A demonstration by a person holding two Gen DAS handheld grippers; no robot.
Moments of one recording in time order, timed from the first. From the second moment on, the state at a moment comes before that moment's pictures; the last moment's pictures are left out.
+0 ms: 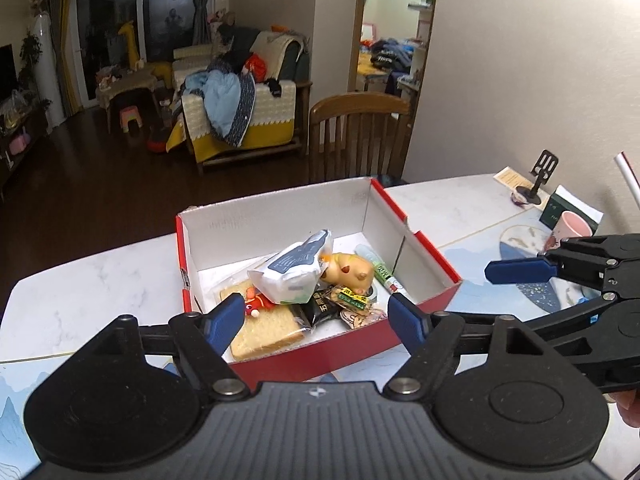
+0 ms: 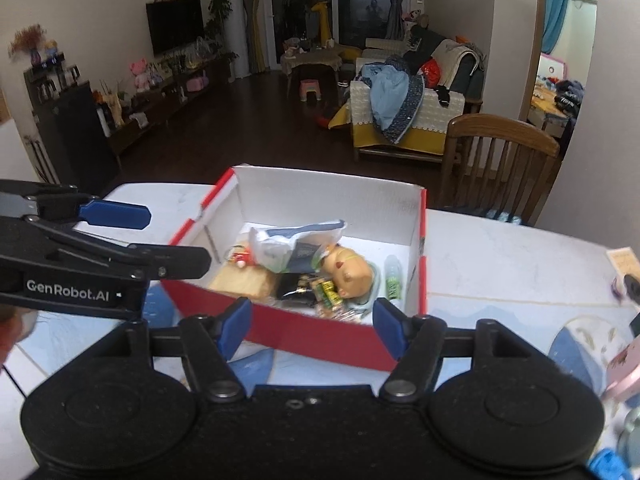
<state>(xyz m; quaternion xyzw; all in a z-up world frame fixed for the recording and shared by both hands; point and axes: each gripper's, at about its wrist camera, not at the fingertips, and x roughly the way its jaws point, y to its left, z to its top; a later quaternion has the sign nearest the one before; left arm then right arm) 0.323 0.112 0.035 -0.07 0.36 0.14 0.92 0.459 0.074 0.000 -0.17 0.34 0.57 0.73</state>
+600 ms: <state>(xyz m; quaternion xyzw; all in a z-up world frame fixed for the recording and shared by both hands) 0.261 0.085 0.025 -0.07 0.35 0.14 0.93 0.435 0.013 -0.010 -0.12 0.34 0.55 0.75</state>
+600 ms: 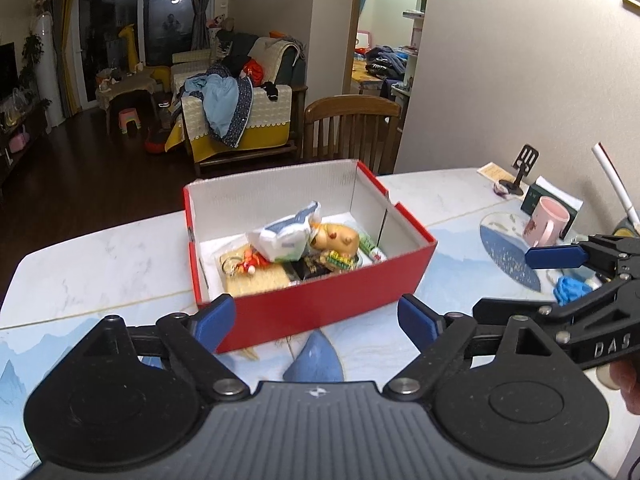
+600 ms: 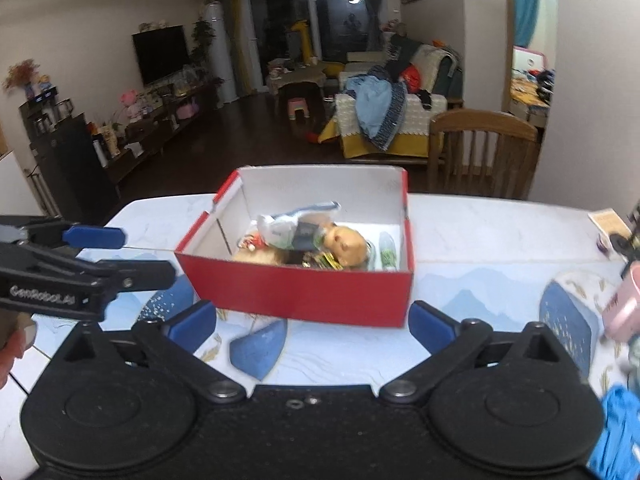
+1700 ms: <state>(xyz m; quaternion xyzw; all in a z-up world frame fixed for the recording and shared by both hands) 0.241 0.010 -0.127 -0.10 0.42 0.16 0.89 0.420 0.018 -0.124 -0.17 0.45 0.50 0.72</state>
